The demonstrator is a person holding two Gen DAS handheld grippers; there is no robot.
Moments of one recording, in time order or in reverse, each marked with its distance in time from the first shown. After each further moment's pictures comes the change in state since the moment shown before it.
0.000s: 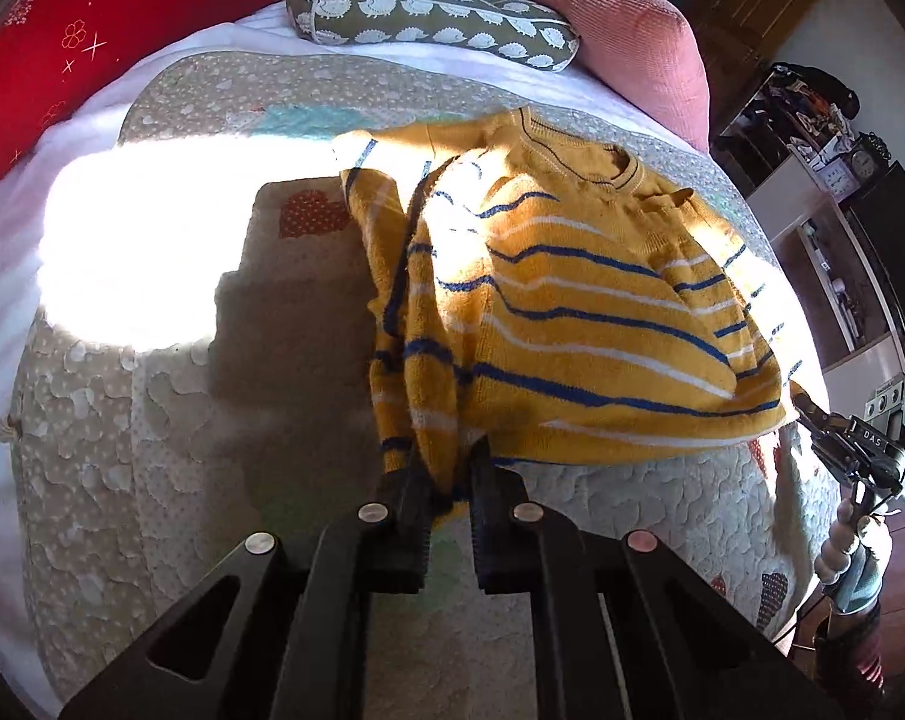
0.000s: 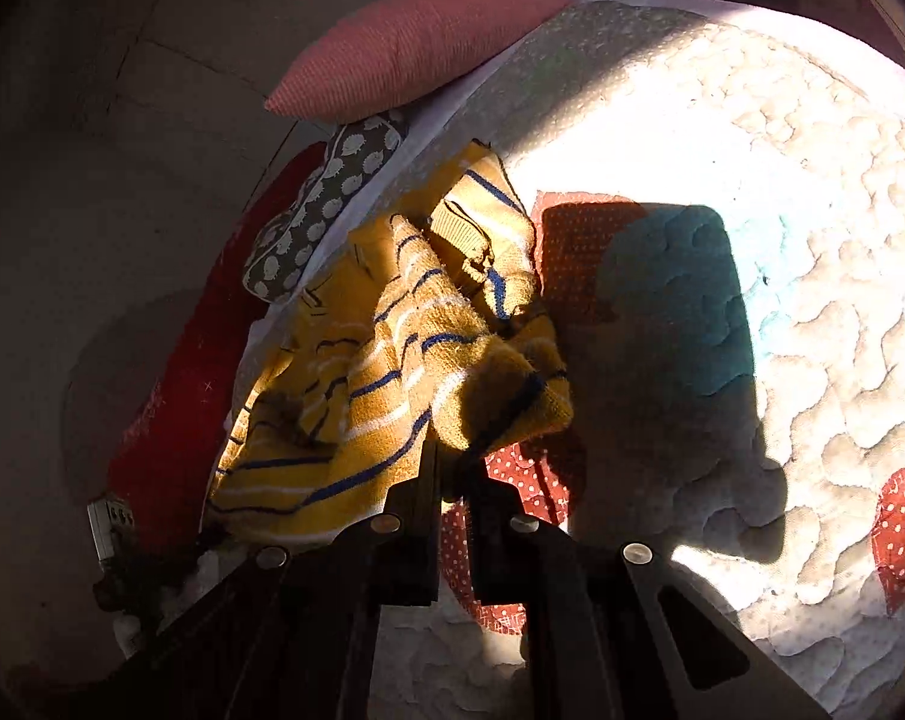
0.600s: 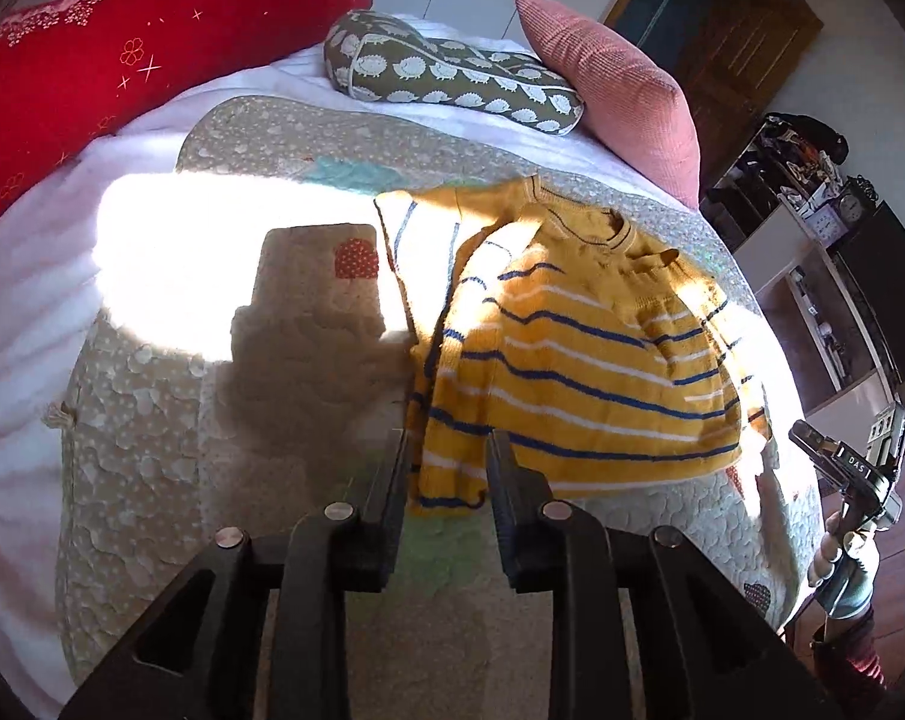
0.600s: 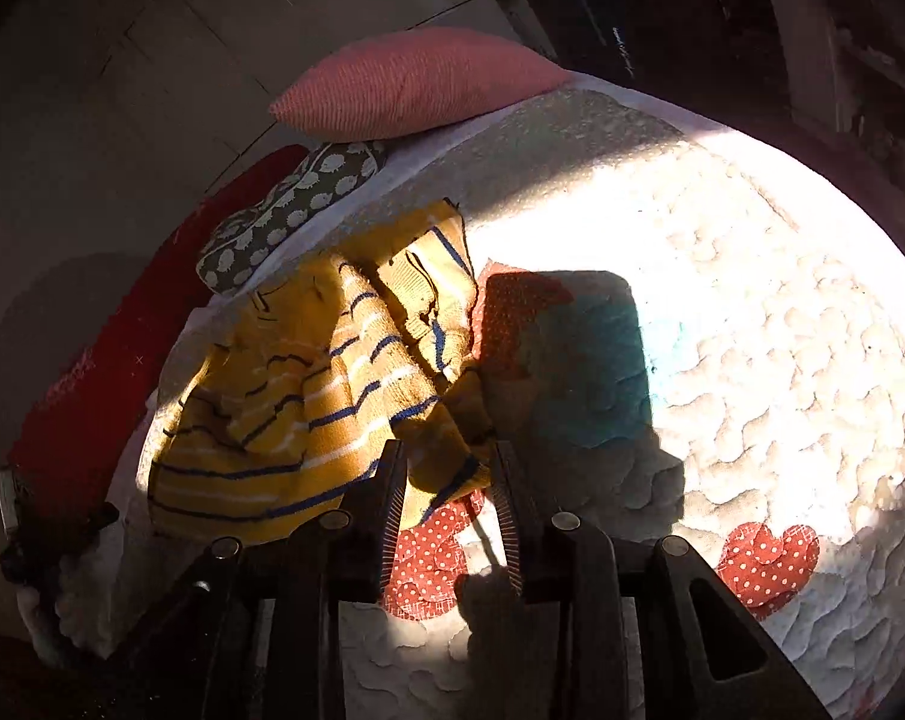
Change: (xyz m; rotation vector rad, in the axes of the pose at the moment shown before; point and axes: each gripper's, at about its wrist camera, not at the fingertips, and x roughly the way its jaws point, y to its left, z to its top) left arm -0.050 0.014 0.001 -0.039 -0.151 -0.061; right arm -0.030 0.027 0.012 -0.223 -0.099 -0.192
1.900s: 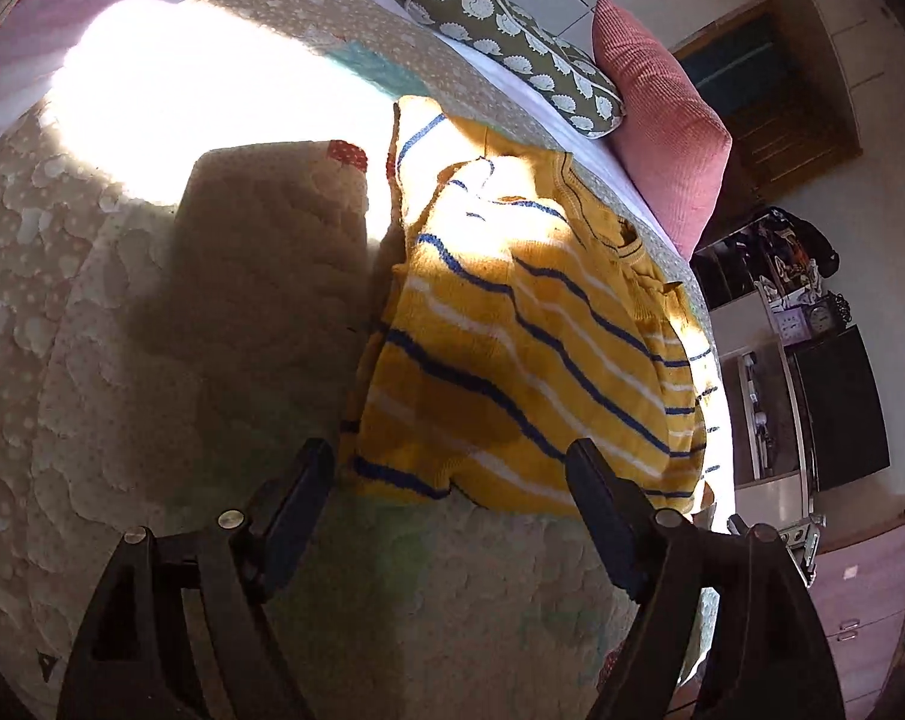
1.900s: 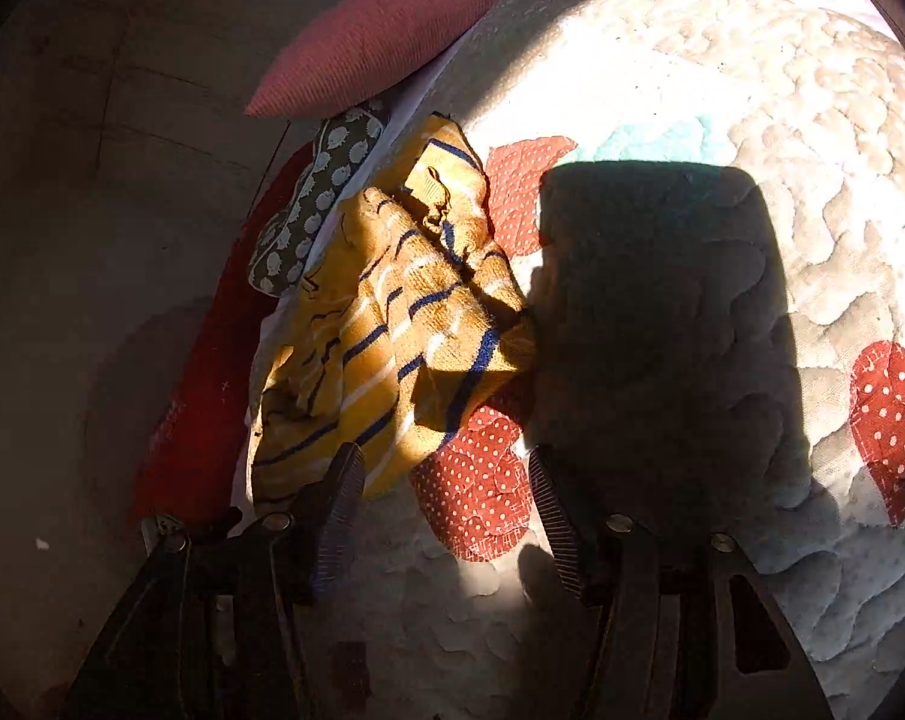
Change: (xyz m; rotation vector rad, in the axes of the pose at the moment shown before) left arm 0.062 0.033 -0.034 -0.309 0.052 -0.174; right arm 0.032 -0.036 -0.032 0.311 0.137 0.264
